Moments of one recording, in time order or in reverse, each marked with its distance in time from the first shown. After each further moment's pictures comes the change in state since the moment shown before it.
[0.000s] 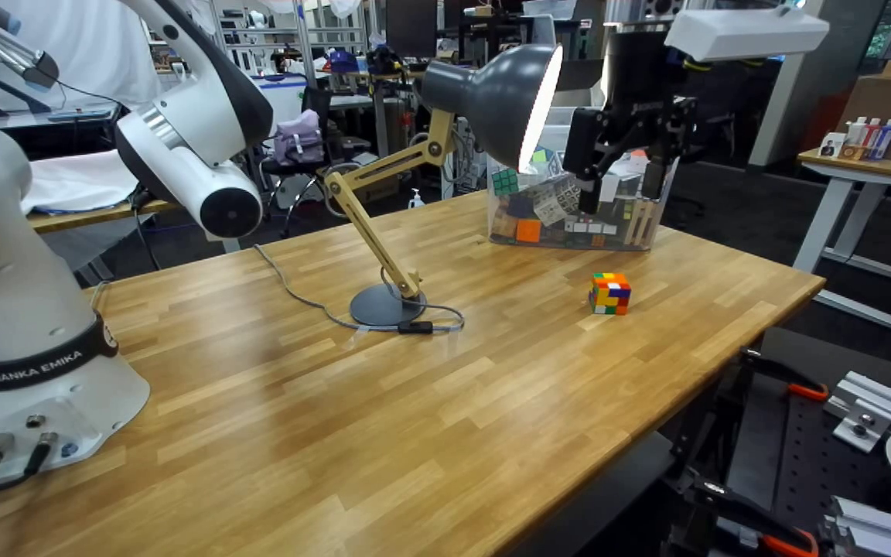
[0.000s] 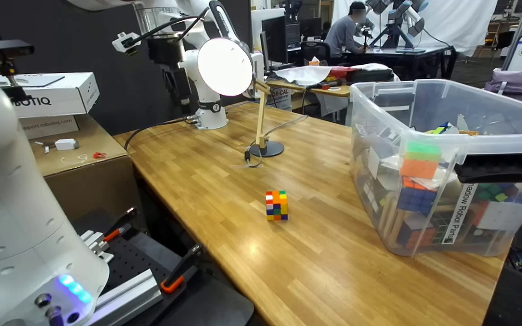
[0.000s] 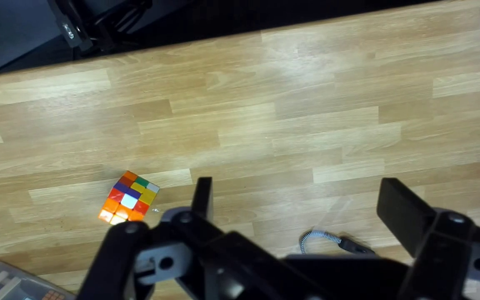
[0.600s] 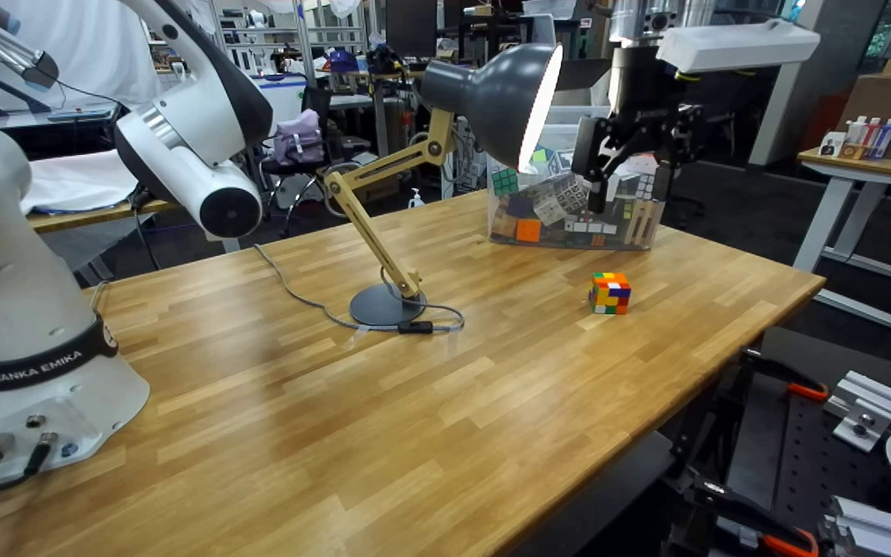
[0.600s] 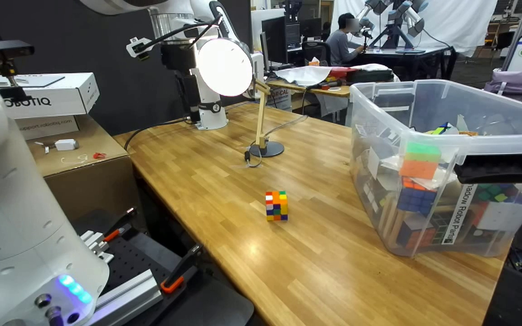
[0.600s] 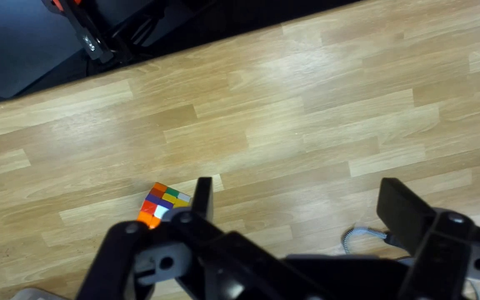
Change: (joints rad) arm -0.085 0.039 -0.023 0.001 -0.001 0.002 0.000
